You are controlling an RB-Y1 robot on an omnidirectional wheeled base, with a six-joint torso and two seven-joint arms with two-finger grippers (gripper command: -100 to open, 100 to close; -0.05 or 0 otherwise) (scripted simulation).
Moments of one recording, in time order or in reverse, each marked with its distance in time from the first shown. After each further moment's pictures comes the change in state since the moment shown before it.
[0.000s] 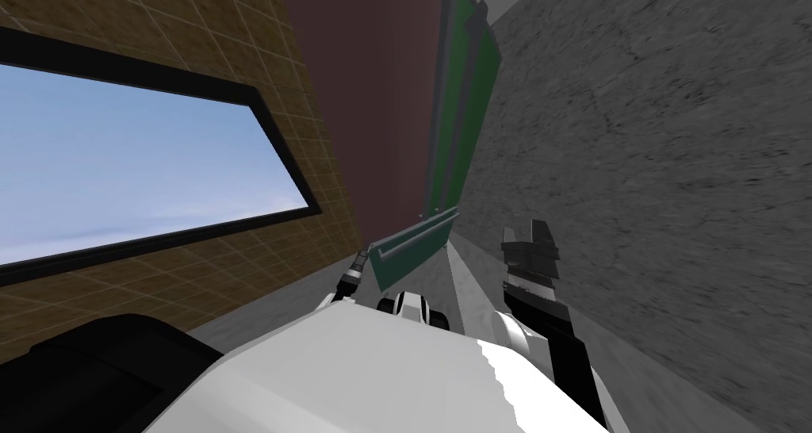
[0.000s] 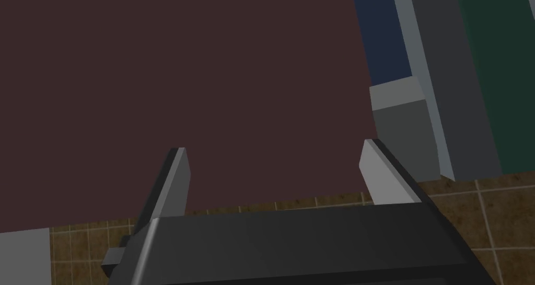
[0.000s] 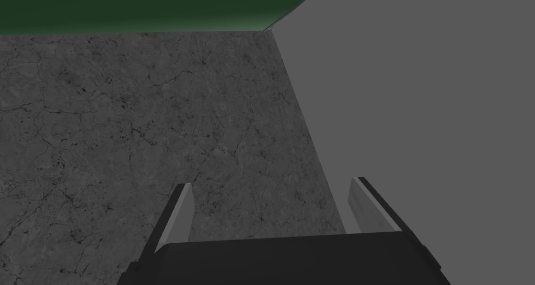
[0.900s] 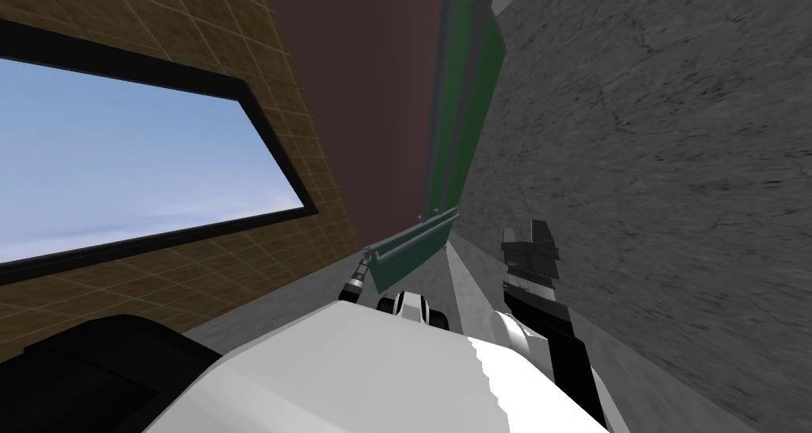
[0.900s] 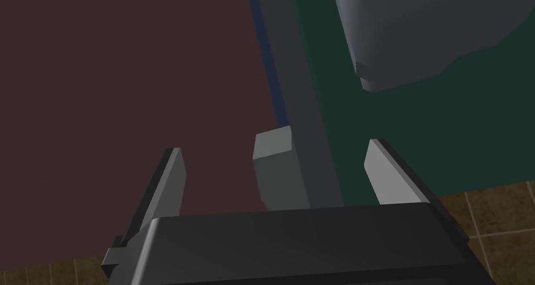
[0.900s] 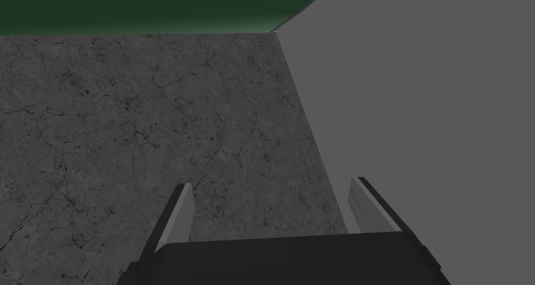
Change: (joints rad) left arm -0.032 -0.039 0.008 0.218 -0.007 -0.055 -0.013; right arm 0.000 0.000 0.000 0.000 0.000 0.000 0.000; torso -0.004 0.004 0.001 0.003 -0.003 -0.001
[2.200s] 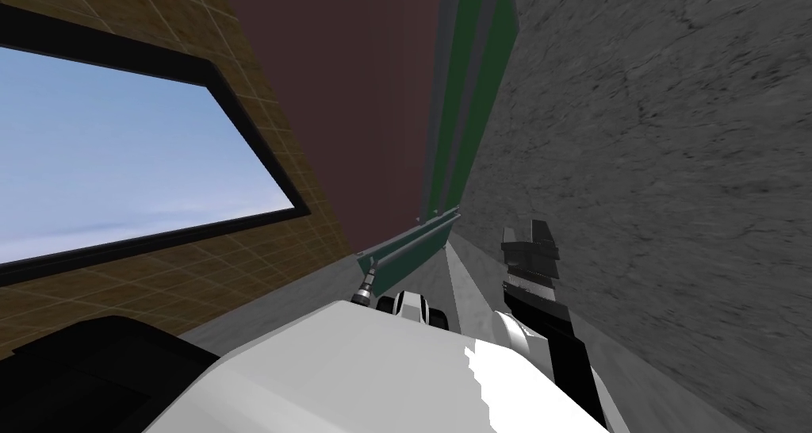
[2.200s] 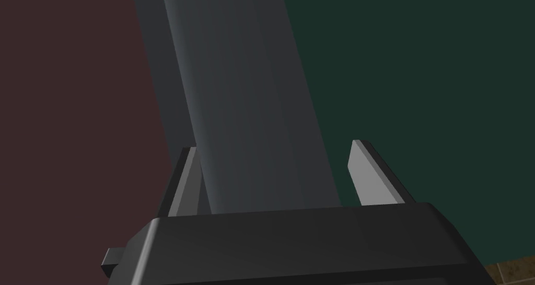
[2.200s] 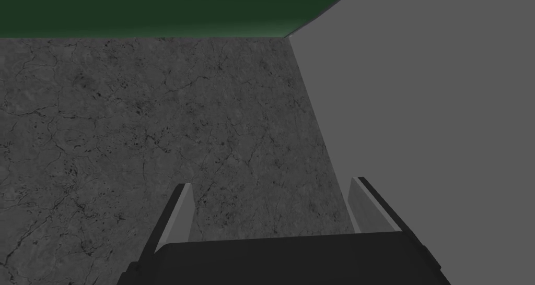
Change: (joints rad) left arm -0.047 -0.107 0.005 0.232 -0.008 -0.045 -0.013; right arm 0.000 0.000 0.000 0.000 0.000 0.000 0.000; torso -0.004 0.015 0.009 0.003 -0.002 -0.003
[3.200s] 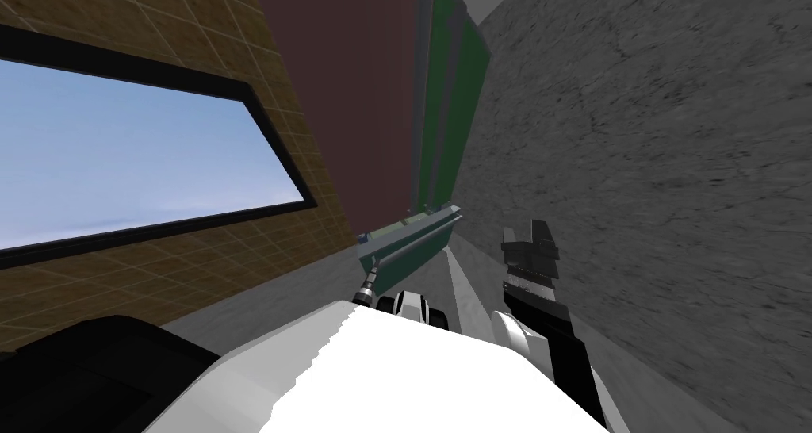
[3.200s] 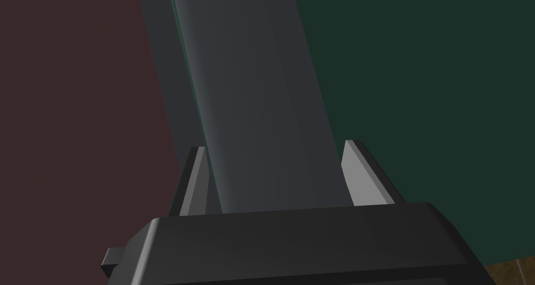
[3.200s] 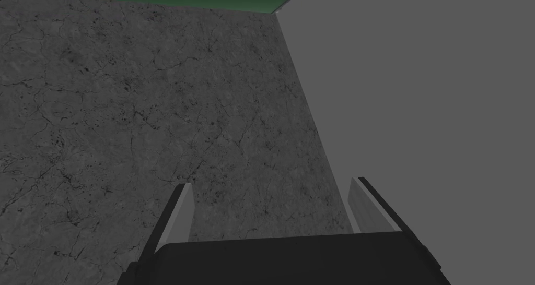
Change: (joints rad) left arm 0.014 -0.016 -0.014 -0.057 -0.012 0.051 -0.006; right arm 0.000 0.000 0.000 0.000 0.000 0.000 0.000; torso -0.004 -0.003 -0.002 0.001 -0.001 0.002
